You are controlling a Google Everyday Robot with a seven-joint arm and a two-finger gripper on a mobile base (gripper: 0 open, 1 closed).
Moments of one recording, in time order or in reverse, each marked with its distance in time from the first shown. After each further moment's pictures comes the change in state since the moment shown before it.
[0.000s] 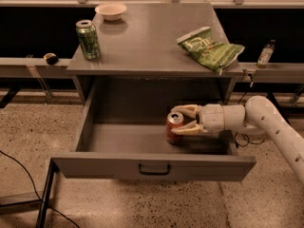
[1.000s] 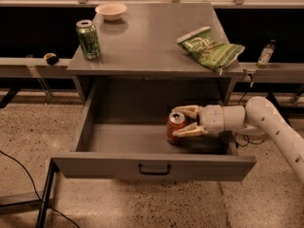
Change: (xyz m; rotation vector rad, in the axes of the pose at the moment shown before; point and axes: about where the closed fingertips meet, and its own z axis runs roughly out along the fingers) arm 0.000 0.000 0.000 0.000 0.000 0.000
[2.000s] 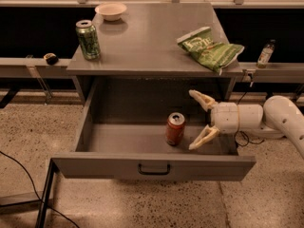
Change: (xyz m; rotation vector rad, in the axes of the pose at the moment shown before) arm -0.044 0.006 -0.034 0.074 0.006 0.006
